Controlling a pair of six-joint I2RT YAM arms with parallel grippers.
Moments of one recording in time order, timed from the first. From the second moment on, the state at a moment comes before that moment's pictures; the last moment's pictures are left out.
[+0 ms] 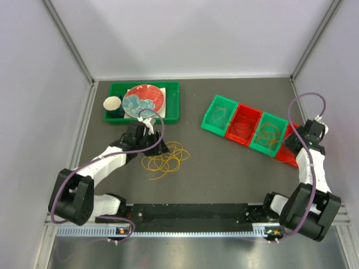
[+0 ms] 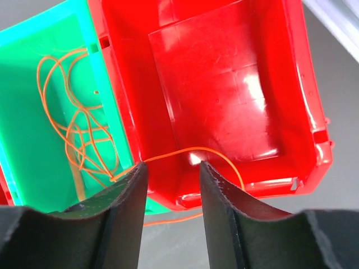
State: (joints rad) left arm -0.36 1.27 0.65 -0.17 0.37 -0.52; right arm -0.44 1.11 0.68 -0.40 0.01 0.39
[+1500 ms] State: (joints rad) left arm -0.36 1.34 0.82 -0.34 0.39 -0.50; right arm -0.44 1.06 0.70 -0.44 0.18 0.06
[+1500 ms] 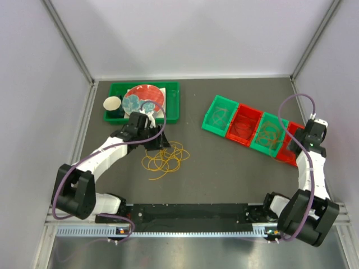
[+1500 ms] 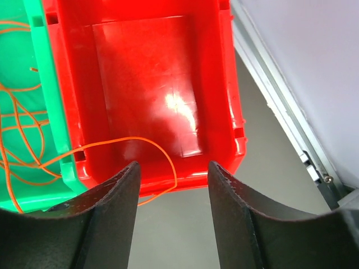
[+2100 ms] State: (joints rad) left arm -0.36 1.39 0.91 -0.40 0.38 -0.48; right arm -0.44 1.21 0.70 -0.36 0.15 0.05
